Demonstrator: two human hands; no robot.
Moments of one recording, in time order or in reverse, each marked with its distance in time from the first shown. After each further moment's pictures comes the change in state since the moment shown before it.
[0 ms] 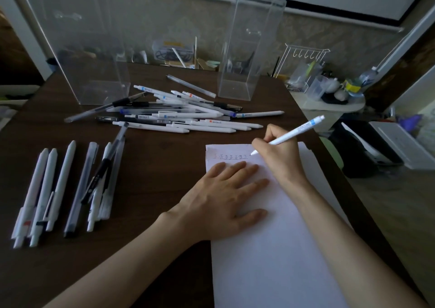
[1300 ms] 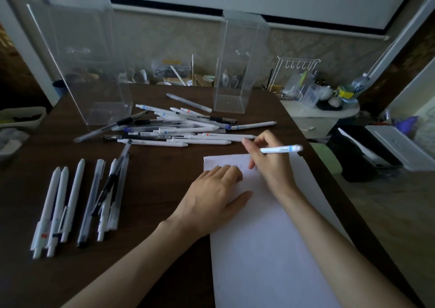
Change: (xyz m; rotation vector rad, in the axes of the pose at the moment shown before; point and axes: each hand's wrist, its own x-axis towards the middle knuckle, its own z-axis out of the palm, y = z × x) left_hand 0.003 -0.004 -0.004 -0.150 0.311 -0.127; right_hand -0.005 0.001 0.000 -0.070 -0.003 -0.080
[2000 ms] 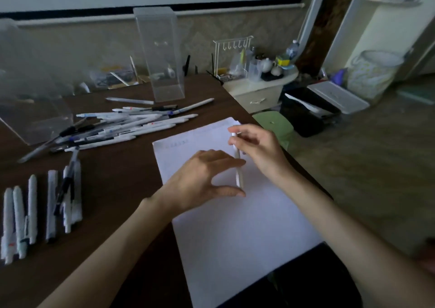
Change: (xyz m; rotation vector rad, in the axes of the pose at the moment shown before) left_hand 0.004 0.065 -0.006 -0.181 -0.182 0.506; right_hand -0.088 -0.018 -0.096 0.307 0.014 0.124
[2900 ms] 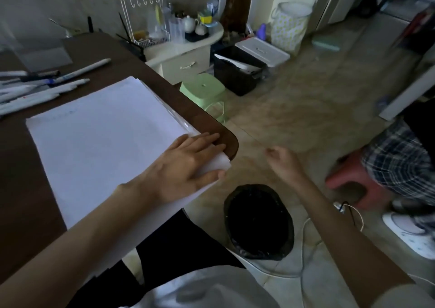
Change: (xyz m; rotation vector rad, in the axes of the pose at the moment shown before) left_hand 0.034 0.076 0.097 0.075 -0.301 0.103; right_hand -0.158 0.125 -0.184 -0.652 0.355 0.601
